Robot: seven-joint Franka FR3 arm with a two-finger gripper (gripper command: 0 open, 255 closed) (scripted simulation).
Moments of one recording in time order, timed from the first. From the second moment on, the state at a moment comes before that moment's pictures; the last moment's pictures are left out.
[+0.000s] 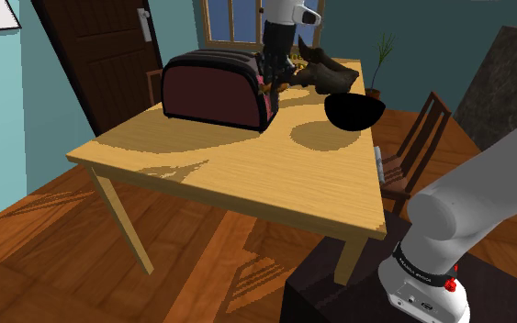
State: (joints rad) arm -0.39 -0.31 0.44 -1.87 0.19 1.69 1.64
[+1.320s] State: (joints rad) arm -0.53 -0.43 0.07 -2.01 0.13 1.64 1.15
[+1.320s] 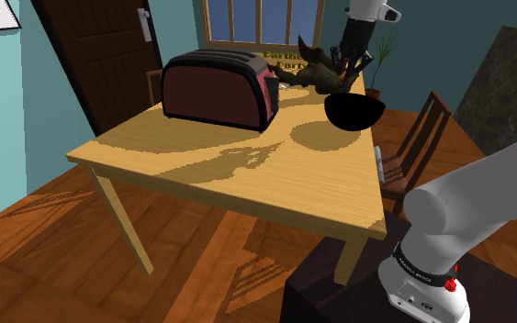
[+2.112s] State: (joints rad) arm -0.58 -0.40 -0.03 -2.08 0.09 1.72 1.01
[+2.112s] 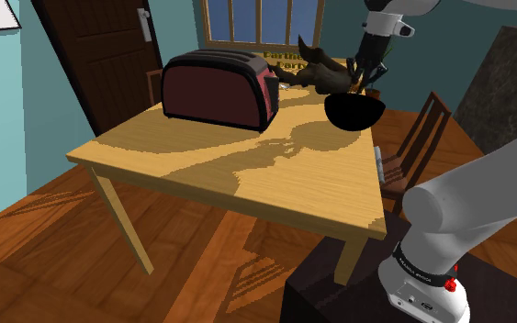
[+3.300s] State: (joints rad) arm -0.58 -0.41 -0.03 -2.16 0.10 1.80 1.00
